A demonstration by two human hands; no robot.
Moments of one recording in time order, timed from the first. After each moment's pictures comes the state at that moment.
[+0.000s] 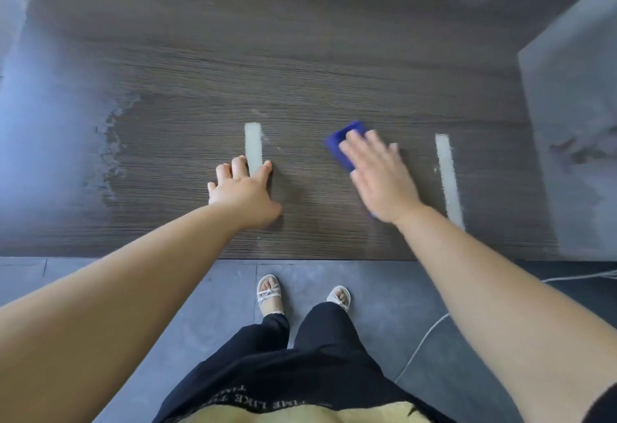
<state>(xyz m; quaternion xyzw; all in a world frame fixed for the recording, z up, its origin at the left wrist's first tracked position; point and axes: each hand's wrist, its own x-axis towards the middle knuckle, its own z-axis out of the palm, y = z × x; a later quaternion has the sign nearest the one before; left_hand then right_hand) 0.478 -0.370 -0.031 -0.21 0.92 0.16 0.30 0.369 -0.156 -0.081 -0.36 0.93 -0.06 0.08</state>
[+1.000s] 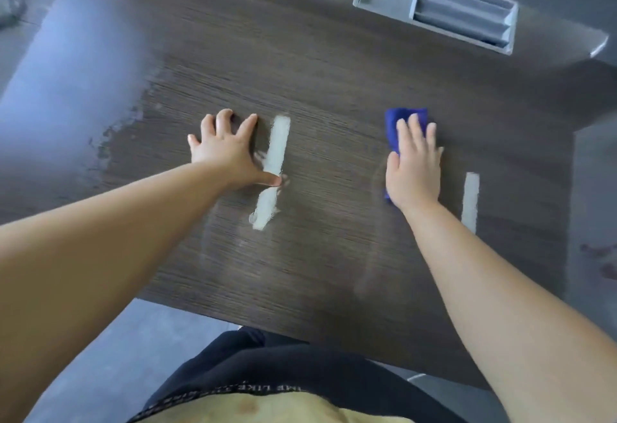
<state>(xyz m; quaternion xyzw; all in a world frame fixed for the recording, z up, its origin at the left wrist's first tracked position) 0.368 -0.427 -0.040 -0.34 0.90 0.16 0.23 0.225 -0.195 -0.075 -0.21 0.97 -0.09 0.10</state>
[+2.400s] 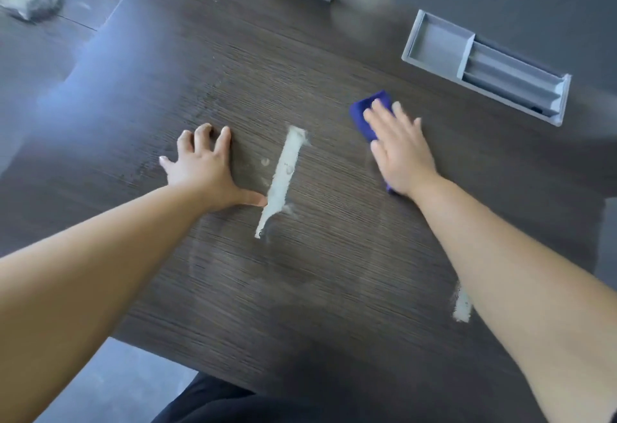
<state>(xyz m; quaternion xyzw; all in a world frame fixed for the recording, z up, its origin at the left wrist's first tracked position) 0.375 -0.510 -0.036 -0.40 0.87 0.15 0.24 0.147 -0.313 -0.074 -0.45 0.88 -0.06 0.13</state>
